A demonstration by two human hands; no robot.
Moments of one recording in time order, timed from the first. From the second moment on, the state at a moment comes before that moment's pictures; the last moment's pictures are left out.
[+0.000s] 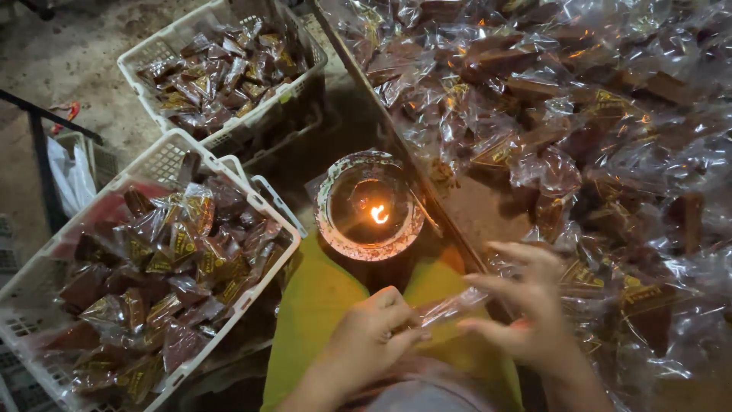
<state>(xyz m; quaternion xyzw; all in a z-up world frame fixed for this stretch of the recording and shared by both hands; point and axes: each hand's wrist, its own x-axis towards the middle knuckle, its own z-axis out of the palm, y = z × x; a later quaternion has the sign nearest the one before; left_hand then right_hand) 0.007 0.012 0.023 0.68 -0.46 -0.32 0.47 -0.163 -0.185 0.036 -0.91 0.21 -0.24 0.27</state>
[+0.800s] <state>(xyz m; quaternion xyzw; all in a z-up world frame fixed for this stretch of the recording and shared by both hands) 0.029 -0.026 -0.105 0.59 0.07 -0.55 0.59 -0.130 -0.148 -0.018 -0.48 0.41 -0.12 0.77</state>
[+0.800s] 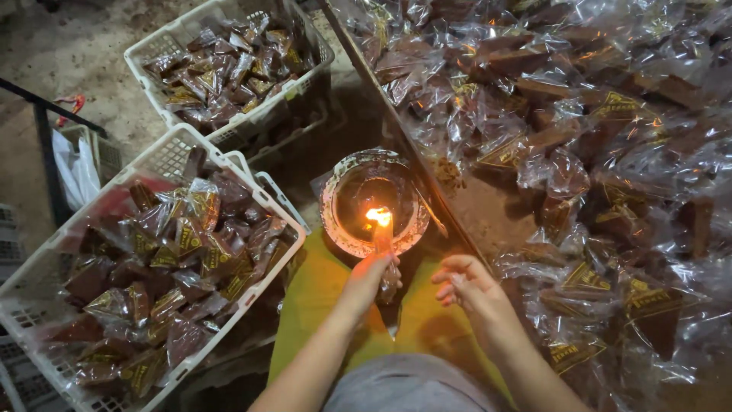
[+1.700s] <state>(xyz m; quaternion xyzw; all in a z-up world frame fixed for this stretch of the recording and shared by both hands) 0.021 0.017 -0.052 0.66 -0.29 -0.42 0.56 -0.182 -0.185 -0.056 -0.58 0.43 -0.10 0.68</state>
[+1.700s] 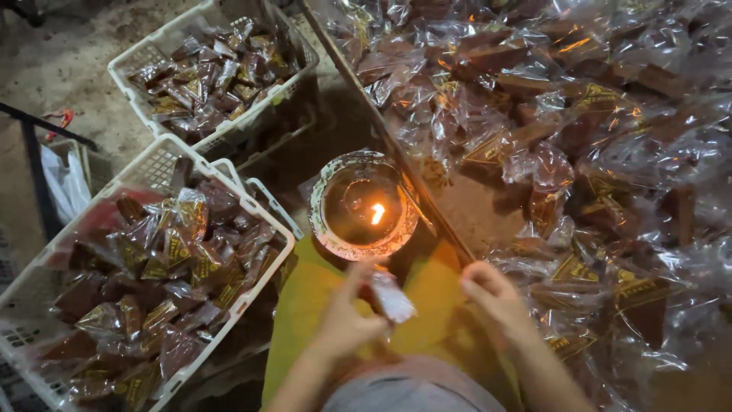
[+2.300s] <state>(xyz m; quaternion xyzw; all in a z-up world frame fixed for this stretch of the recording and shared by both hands) 0.022 0.021 -0.024 0.45 0.21 -0.45 0.74 -0.191 -0.195 0.022 -0.83 0.41 -0.20 0.32</state>
